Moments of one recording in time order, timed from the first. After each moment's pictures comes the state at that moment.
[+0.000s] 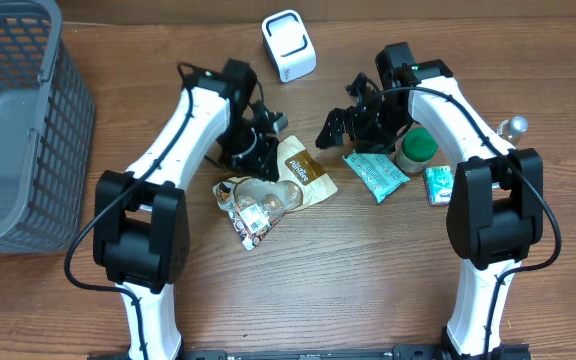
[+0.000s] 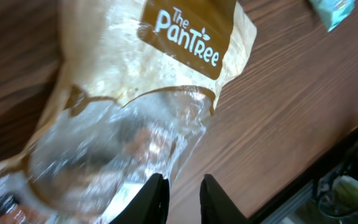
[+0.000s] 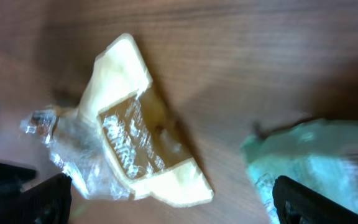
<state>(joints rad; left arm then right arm) -0.30 2.09 1.71 -1.28 0.46 0.10 0.20 2.16 1.73 -1.06 -0.58 0.09</state>
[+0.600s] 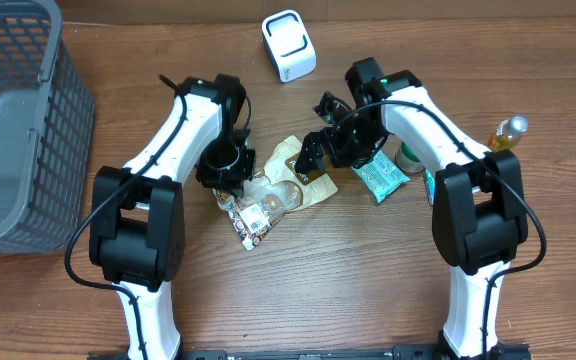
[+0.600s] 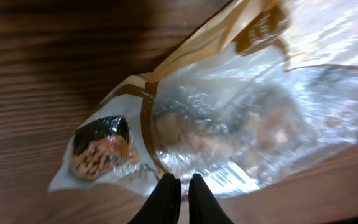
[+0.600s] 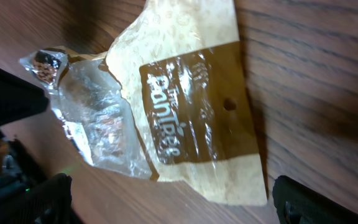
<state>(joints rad) -0.27 2.09 1.60 -1.29 0.19 -0.17 0.32 2.16 1.69 -1.06 -0.60 -0.06</state>
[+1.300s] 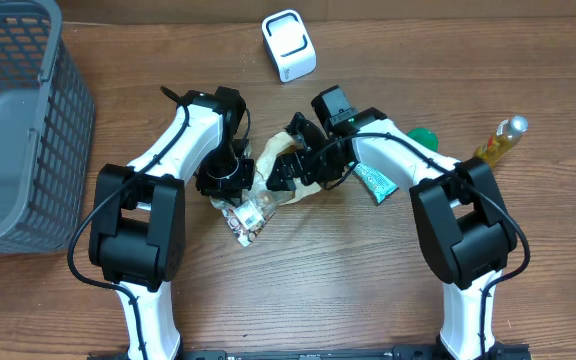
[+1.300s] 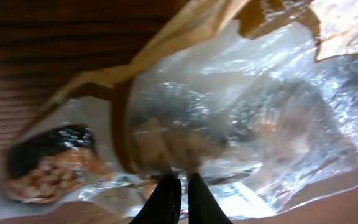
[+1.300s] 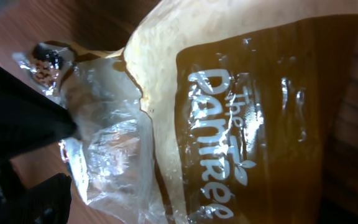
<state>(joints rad) -0.27 2.09 1.51 -1.21 0.17 -0.17 0.46 2.12 1.46 -0.66 -0.61 0.11</state>
